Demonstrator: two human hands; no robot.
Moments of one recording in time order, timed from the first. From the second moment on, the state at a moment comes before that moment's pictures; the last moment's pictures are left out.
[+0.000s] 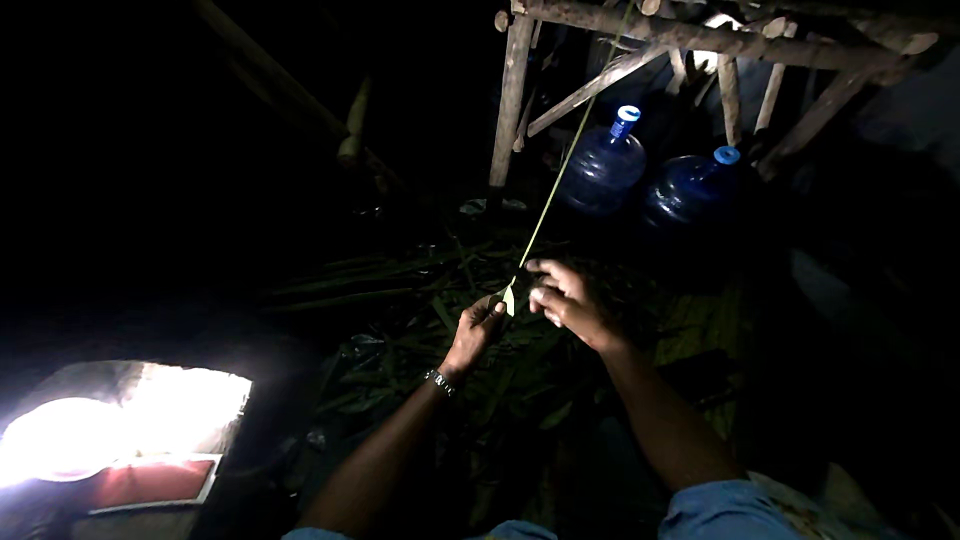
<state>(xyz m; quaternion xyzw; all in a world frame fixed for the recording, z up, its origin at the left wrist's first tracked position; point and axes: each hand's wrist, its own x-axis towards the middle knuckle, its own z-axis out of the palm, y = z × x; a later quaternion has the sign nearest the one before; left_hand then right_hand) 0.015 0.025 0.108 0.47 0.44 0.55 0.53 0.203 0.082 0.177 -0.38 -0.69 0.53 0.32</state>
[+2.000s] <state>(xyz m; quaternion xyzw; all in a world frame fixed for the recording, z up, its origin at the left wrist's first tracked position) 0.018 0.036 0.093 0.33 0.40 0.71 0.48 0.171 0.051 0.160 -0.39 -0.58 0.63 0.35</state>
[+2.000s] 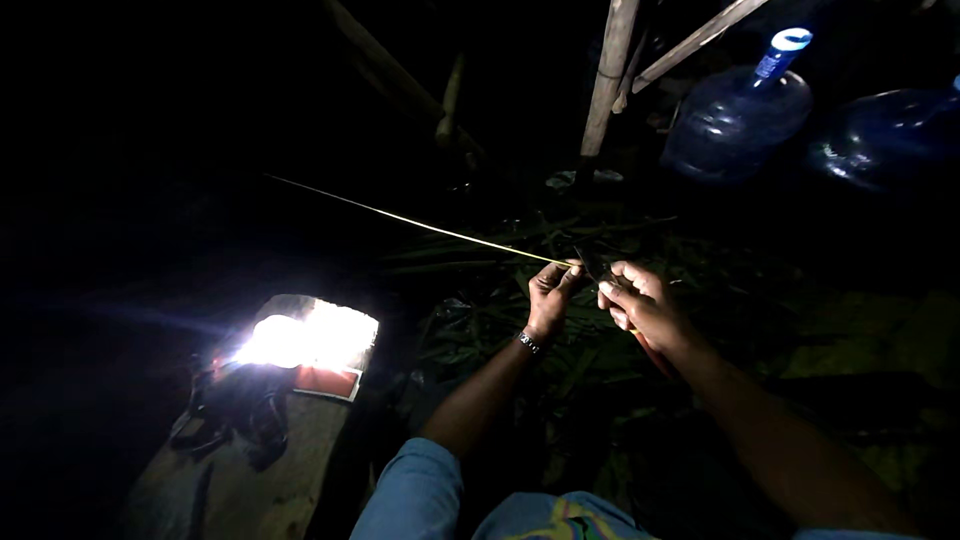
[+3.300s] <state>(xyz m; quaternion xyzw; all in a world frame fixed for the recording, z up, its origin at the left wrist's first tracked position) 0.020 0.037 0.098 0.34 0.35 0.72 0.49 0.167 0.066 0.163 -0.46 -0.42 0.69 0.37</state>
